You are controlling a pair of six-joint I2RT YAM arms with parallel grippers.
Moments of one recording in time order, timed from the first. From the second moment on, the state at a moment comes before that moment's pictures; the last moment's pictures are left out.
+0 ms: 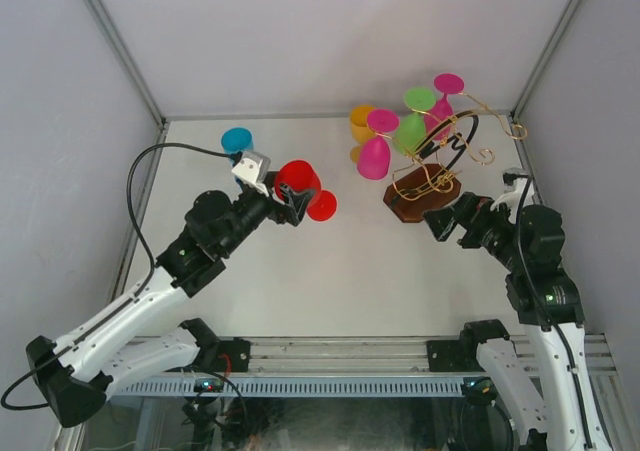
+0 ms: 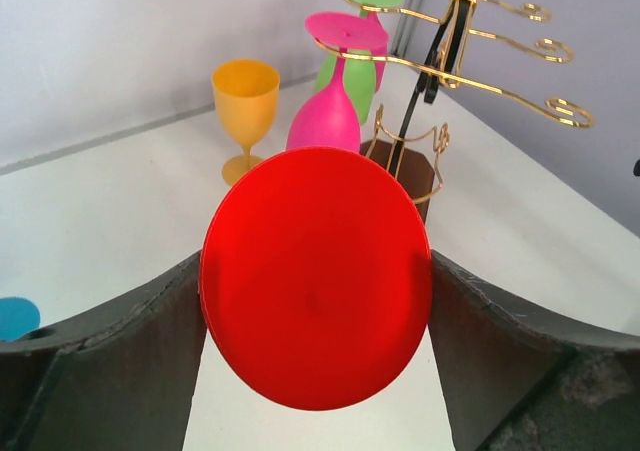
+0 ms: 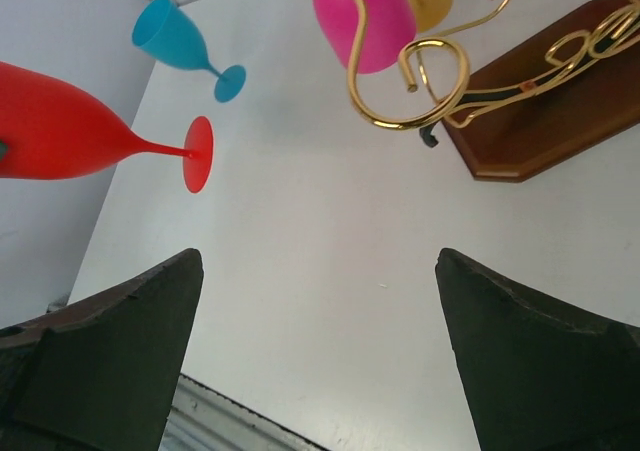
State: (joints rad) left arm -0.74 0.91 0.85 0.07 -0.09 -0.17; right arm 0.08 0.57 0.88 -0.65 -0.34 0.46
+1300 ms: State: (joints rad) left arm -0.89 0.70 0.85 -0.10 -0.15 -0.17; right arm 0.97 0.82 0.51 0.26 0.29 0.98
